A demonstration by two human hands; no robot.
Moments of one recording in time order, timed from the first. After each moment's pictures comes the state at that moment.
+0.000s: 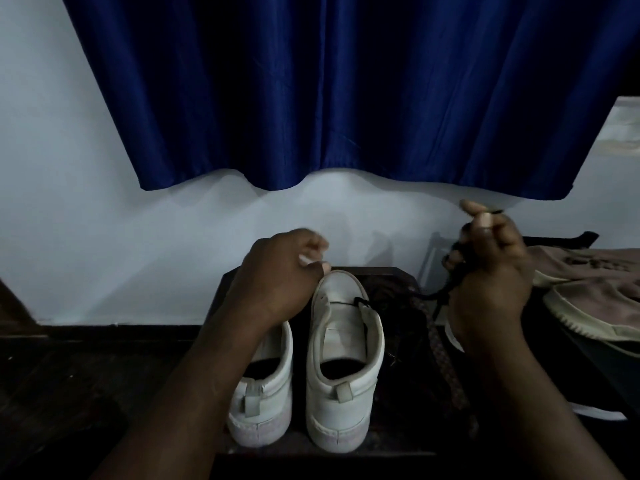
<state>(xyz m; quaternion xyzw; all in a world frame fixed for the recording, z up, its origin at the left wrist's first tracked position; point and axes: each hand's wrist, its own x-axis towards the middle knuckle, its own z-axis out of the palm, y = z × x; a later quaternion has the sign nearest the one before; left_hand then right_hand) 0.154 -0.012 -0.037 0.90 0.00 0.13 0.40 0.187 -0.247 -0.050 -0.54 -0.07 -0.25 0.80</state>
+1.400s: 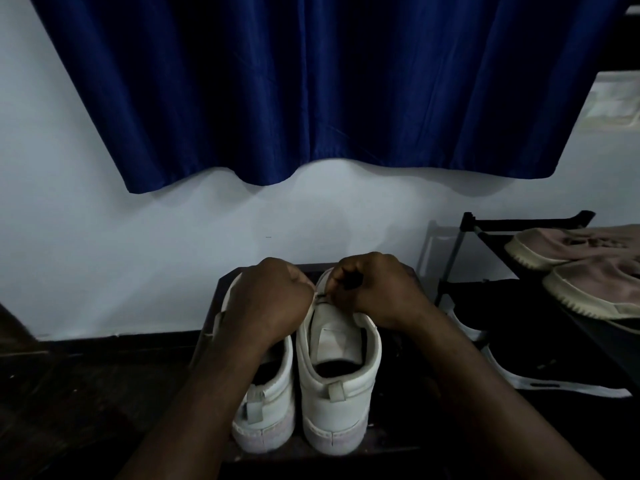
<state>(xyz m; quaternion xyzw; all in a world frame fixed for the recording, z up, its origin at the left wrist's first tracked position) 0.149 -0.016 -0.051 0.92 0.12 0.05 0.37 0.197 -0.190 -0.072 -0.88 -0.23 -0.01 0.42</state>
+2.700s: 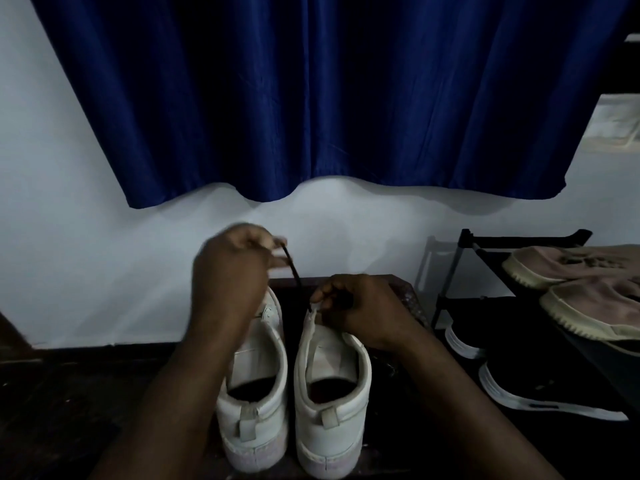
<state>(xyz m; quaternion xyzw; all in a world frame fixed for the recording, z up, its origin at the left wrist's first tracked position) 0.151 -0.004 -0.017 0.71 0.12 0.22 0.66 0.209 -0.183 -0.093 -0.87 -0.23 0.02 0.44</state>
